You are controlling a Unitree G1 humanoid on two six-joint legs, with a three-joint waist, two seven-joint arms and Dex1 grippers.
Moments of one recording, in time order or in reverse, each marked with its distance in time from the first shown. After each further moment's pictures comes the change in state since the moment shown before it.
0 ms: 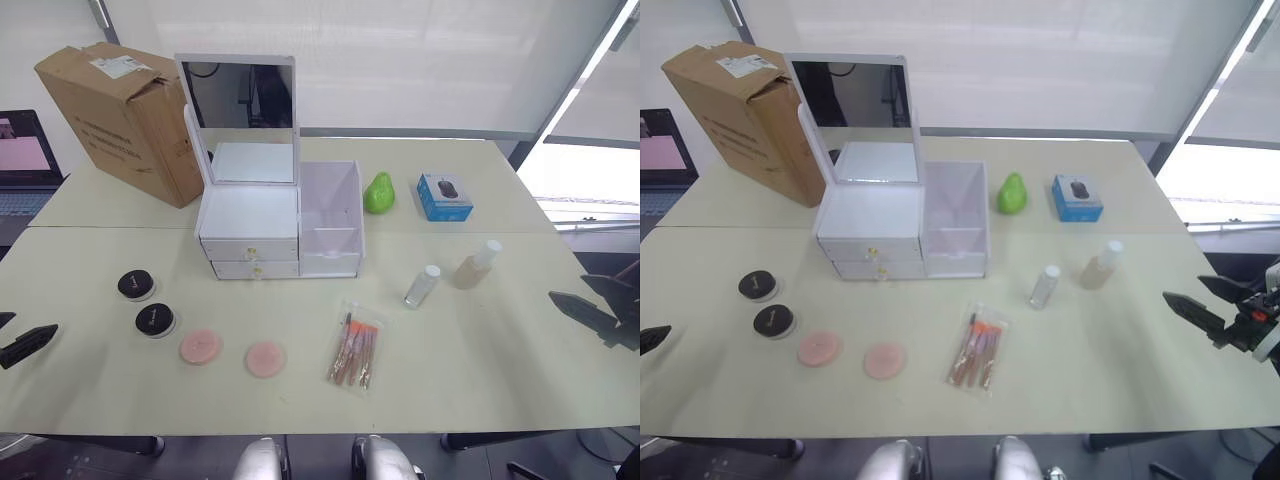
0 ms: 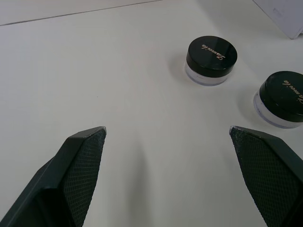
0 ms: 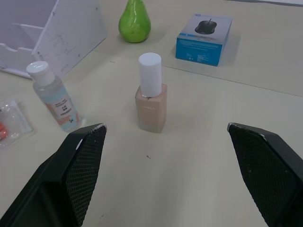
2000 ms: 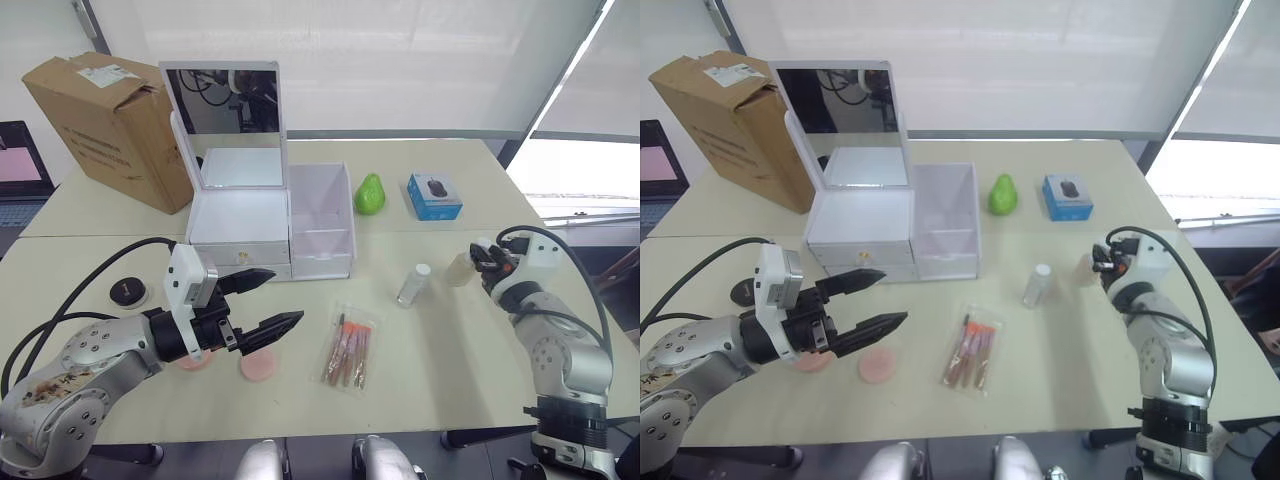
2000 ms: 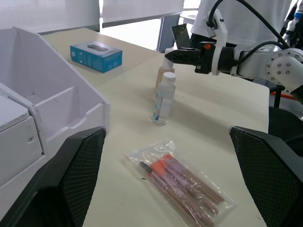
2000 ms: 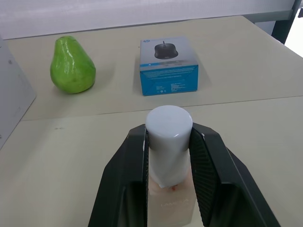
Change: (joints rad) left arm -0.153 -0.330 -0.455 -1.260 -0.511 0.504 0.482; right arm -0.329 0.517 0.301 -0.221 -0.187 0.089 -0.838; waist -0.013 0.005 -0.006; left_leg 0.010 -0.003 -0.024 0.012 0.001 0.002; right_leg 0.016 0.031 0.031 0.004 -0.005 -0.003
